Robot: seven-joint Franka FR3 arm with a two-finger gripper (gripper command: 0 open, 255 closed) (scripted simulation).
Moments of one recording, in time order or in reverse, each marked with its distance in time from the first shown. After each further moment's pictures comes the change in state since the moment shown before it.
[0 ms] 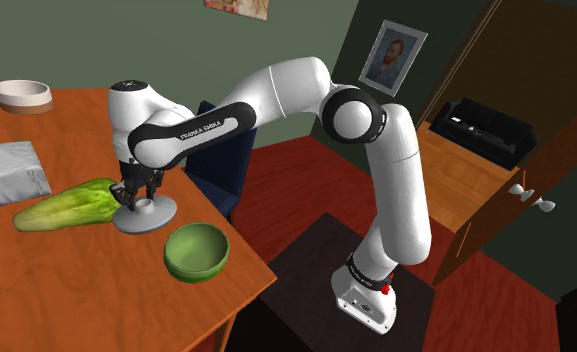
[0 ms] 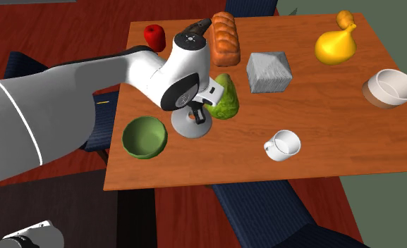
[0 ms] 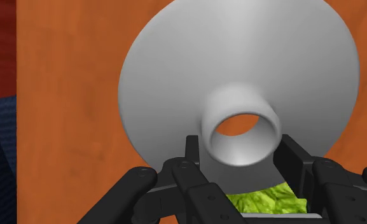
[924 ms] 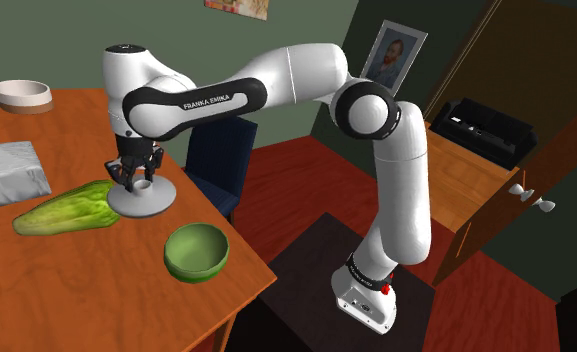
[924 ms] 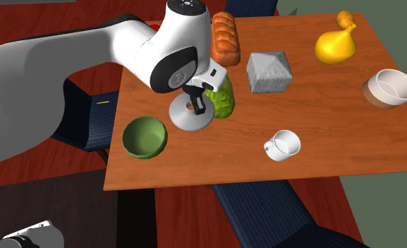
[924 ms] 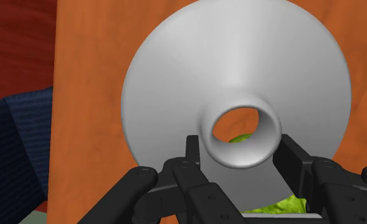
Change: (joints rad) arm -0.009 -0.082 0.021 0.059 0.032 -0.137 -0.019
